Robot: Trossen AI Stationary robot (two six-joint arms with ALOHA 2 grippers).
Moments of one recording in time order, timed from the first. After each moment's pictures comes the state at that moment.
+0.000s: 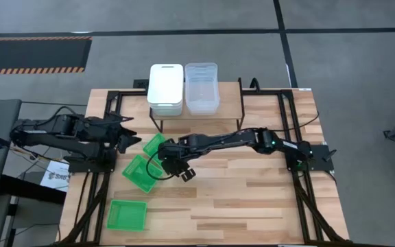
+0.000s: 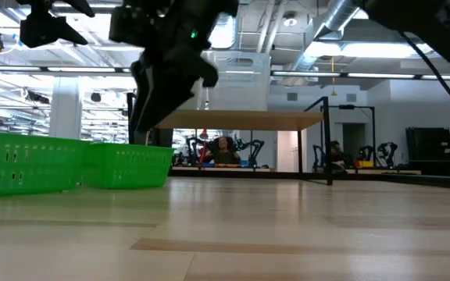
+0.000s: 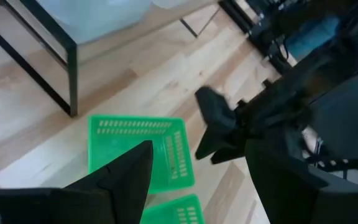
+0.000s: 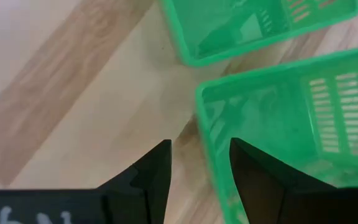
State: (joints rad) left arm -0.10 0.59 0.86 -0.91 -0.27 -0.89; right arm 0.08 2.45 2.33 -0.94 -0.01 -0.57
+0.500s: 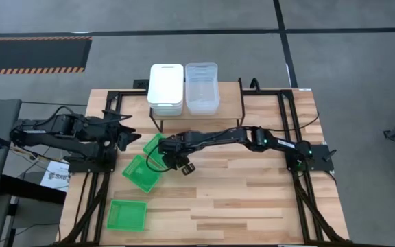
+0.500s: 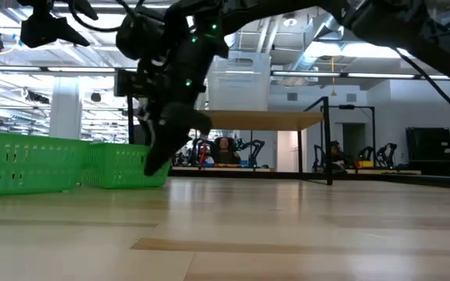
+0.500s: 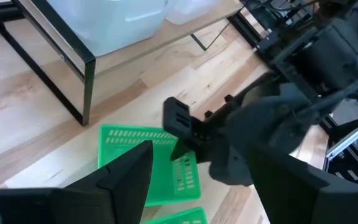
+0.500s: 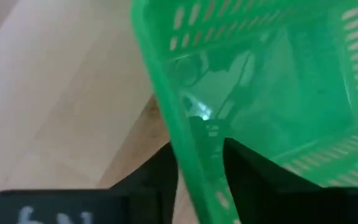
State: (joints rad) left arm -0.10 0.58 0.86 -0.91 -0.33 -0.90; right arm 0.02 2.56 2.33 -0.95 -0.01 -0.57
